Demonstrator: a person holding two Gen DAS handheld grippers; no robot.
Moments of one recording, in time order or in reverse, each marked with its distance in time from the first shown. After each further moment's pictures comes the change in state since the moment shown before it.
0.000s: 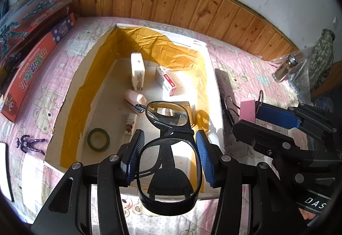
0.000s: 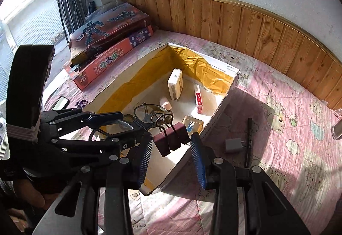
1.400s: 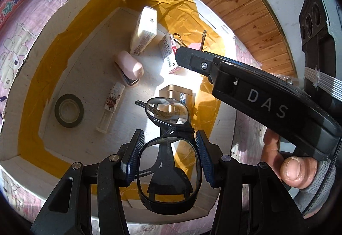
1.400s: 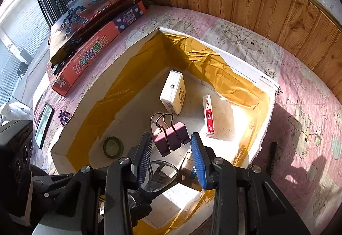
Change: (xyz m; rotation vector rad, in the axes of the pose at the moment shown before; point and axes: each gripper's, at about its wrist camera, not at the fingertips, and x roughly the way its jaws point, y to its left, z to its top) left arm 0.064 0.048 0.016 -0.331 0.262 -0.230; right arm 0.135 -0.016 0.083 0.050 0.214 0.051
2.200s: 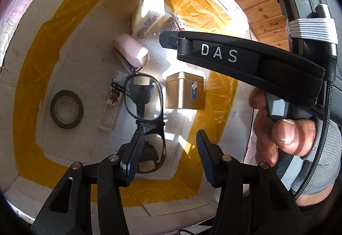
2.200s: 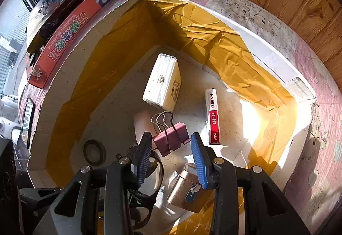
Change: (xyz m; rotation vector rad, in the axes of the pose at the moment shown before) left arm 0.020 0.009 0.012 0.027 0.148 0.020; right arm 0.066 -0.006 0.026 0.000 0.182 -0.064
